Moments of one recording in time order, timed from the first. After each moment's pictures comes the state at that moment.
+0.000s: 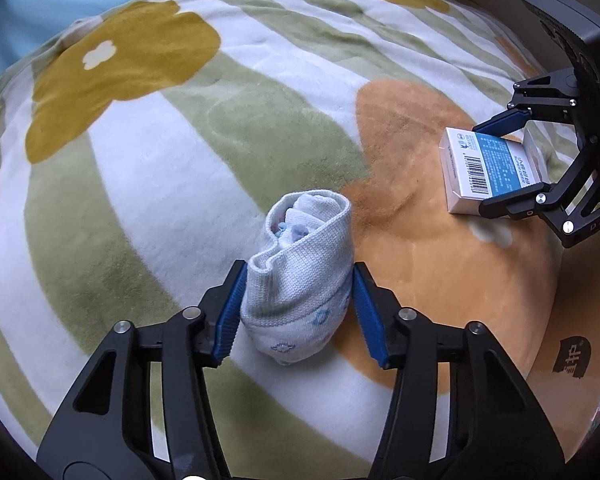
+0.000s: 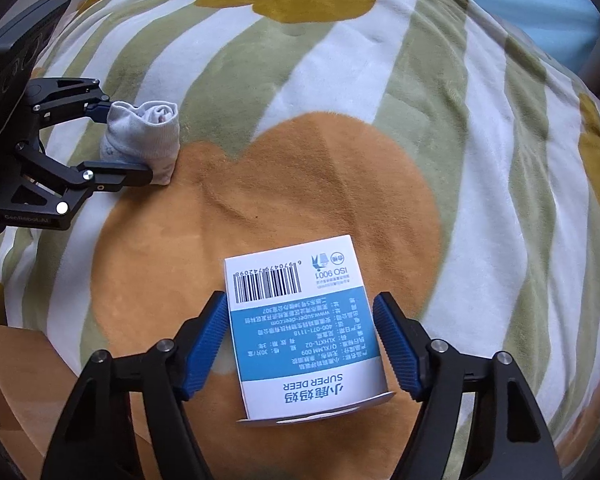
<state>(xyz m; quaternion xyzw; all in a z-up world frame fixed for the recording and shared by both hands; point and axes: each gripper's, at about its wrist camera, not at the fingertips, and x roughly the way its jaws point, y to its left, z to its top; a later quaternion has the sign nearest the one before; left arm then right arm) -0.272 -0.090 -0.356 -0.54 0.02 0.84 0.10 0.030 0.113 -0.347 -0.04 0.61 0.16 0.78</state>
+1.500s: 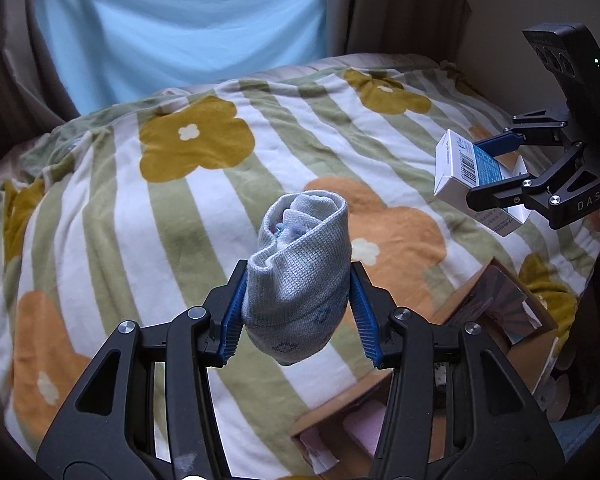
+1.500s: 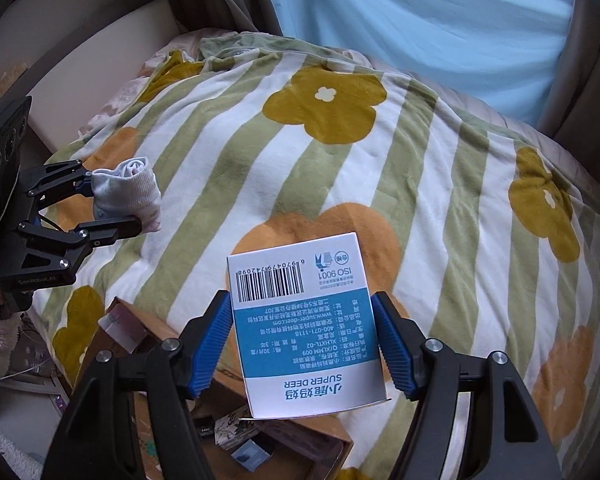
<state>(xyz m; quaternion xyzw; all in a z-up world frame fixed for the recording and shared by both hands) -0.108 -0.018 -0.161 -0.43 -0.02 0.90 -0.02 -0.083 0.115 -0.157 0.07 0.50 0.09 0.86</state>
